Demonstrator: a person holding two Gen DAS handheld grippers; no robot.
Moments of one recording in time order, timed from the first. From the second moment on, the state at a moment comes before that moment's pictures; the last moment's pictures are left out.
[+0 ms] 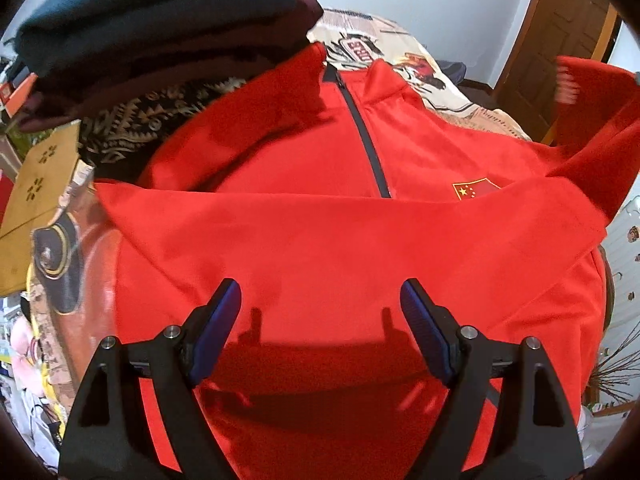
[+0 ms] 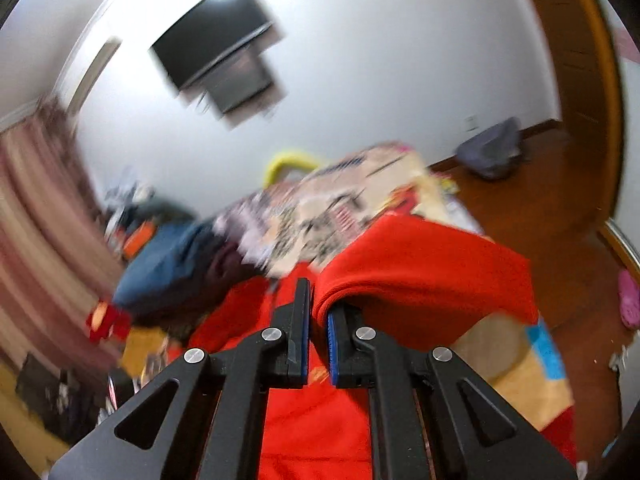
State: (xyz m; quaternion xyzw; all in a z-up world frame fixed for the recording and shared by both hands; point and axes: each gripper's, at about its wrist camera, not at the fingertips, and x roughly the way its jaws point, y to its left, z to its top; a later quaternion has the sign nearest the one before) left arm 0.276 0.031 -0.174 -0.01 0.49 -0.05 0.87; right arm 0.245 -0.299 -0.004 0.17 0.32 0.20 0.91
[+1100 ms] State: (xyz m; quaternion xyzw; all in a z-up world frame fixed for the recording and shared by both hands) left arm 0.337 -0.157 -0.111 0.10 0.44 -0.22 0.87; right arm 0.221 -0.325 -0.093 0.09 0.41 0.10 0.90
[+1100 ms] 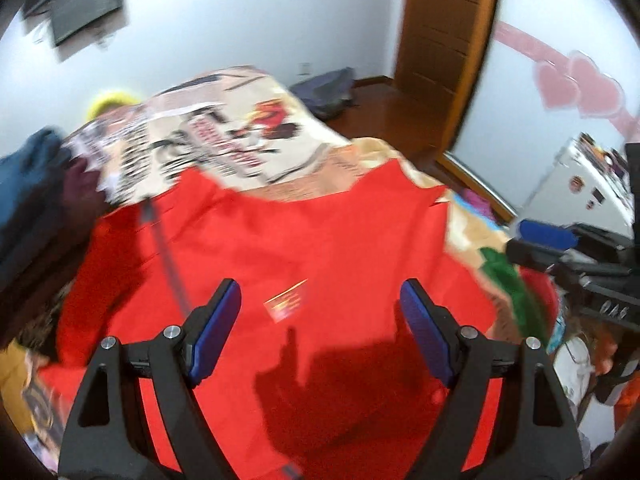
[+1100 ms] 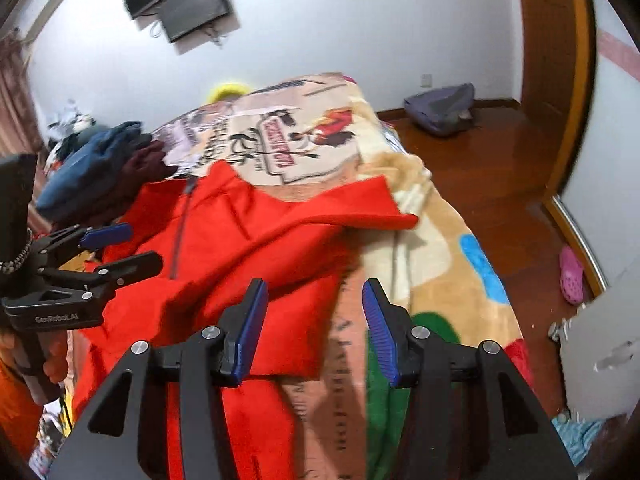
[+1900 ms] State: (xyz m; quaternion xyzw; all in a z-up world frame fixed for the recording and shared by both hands) left arm 0.366 -0.119 -0.110 0.07 0.41 -0.11 0.90; right arm 0.225 -0.320 -0.149 0.07 0.46 0.12 0.88
